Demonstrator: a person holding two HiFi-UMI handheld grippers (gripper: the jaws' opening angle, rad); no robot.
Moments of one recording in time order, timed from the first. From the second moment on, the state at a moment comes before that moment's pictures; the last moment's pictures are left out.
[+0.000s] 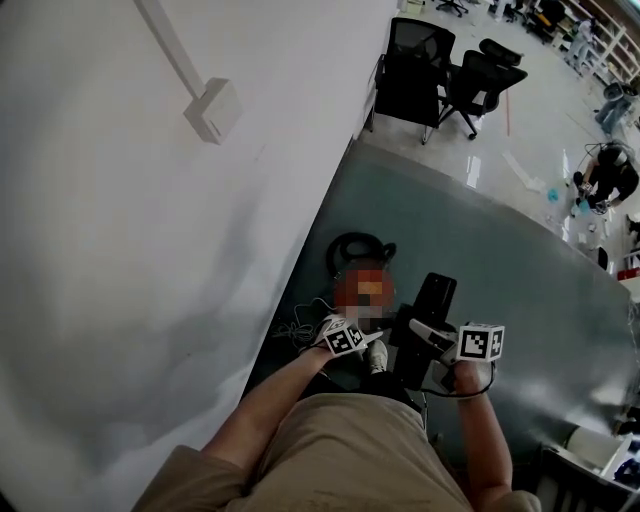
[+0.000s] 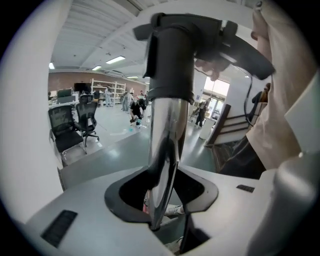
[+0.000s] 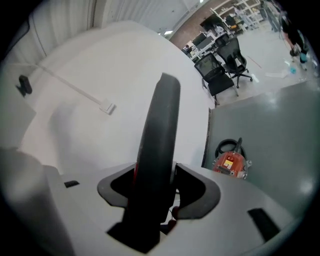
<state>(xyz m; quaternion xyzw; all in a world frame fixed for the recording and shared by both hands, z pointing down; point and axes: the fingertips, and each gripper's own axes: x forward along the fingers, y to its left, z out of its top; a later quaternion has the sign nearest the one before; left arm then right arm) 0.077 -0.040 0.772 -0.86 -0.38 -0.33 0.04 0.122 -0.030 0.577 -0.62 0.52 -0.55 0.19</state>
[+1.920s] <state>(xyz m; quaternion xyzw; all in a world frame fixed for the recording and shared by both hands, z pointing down) 0.037 -0.035 0.775 -0.84 -0.38 -0.38 0.09 0.106 -0.021 0.567 -0.61 0.54 -0.54 0.20</state>
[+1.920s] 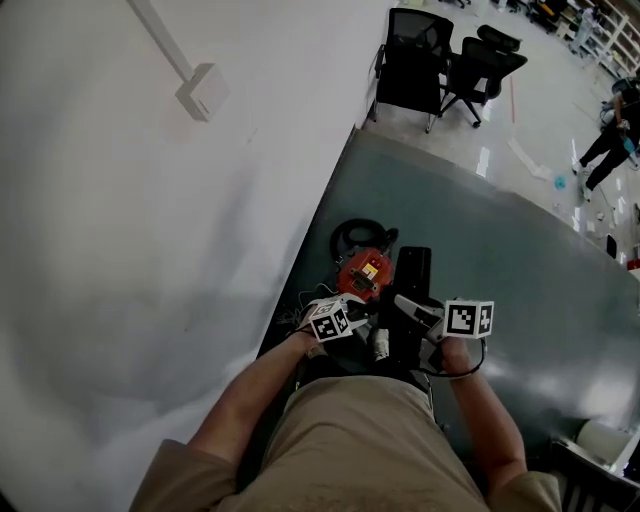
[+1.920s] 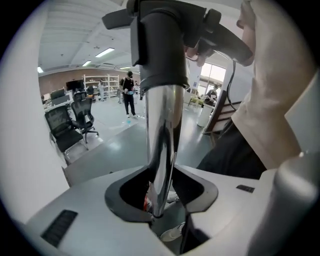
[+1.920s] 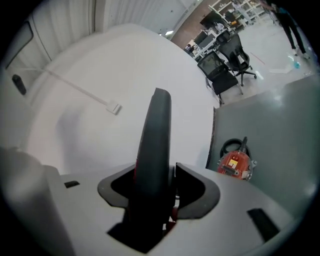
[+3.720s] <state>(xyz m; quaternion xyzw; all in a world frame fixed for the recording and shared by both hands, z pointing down) -0.117 -0.337 0.849 -0.82 0.27 -0.29 -0.41 0.089 -0.050 0.512 -0.60 0.55 -0.52 0.26</state>
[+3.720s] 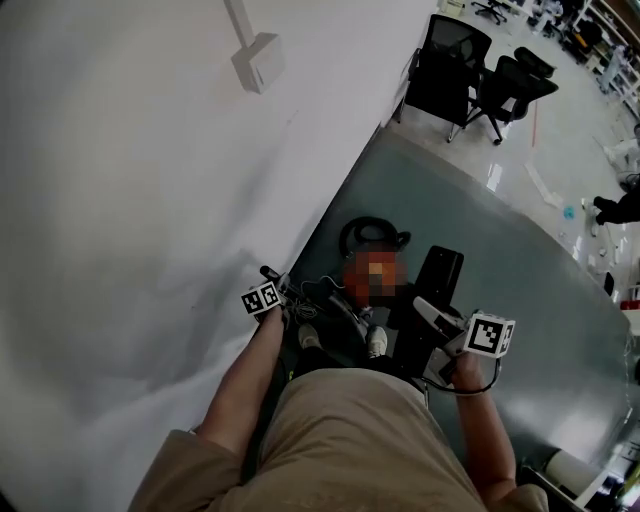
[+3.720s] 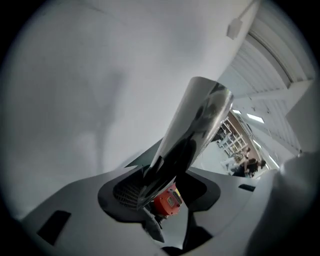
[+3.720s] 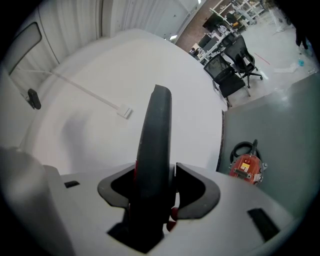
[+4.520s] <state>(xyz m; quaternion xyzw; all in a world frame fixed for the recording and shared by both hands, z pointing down) -0.192 -0.364 0.815 -0.71 0.38 -0.20 -0.55 0.034 -0.130 0.522 -0.55 0.60 -0.53 0.23</state>
